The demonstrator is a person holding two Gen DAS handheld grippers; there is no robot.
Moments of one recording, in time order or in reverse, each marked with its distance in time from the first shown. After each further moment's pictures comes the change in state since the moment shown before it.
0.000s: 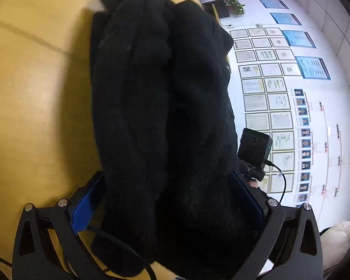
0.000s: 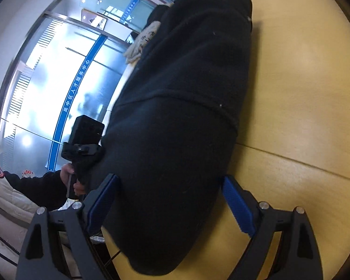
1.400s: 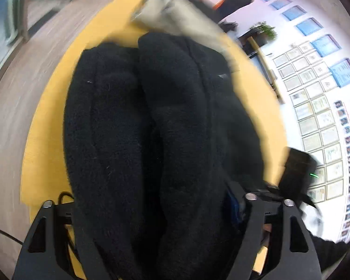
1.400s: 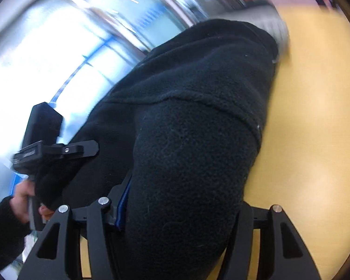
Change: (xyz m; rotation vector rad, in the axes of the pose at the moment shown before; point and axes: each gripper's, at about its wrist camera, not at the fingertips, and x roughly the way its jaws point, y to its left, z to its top) left arm -0.448 0.263 0.120 0.151 -0.207 0.386; right arm 0.426 0.324 0.134 -0.123 -0.258 -0.178
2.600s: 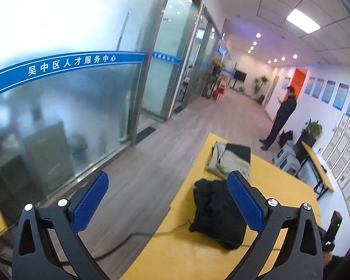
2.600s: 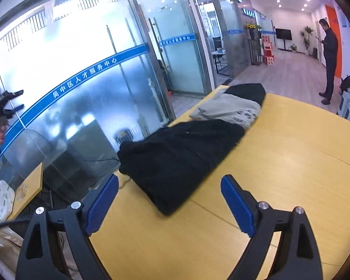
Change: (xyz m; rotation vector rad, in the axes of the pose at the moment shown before) left arm -0.464 -0.140 -0.173 -0.105 -0.782 0.563; right arm -0.318 0.126 -0.019 -0.404 -0.076 -0.156
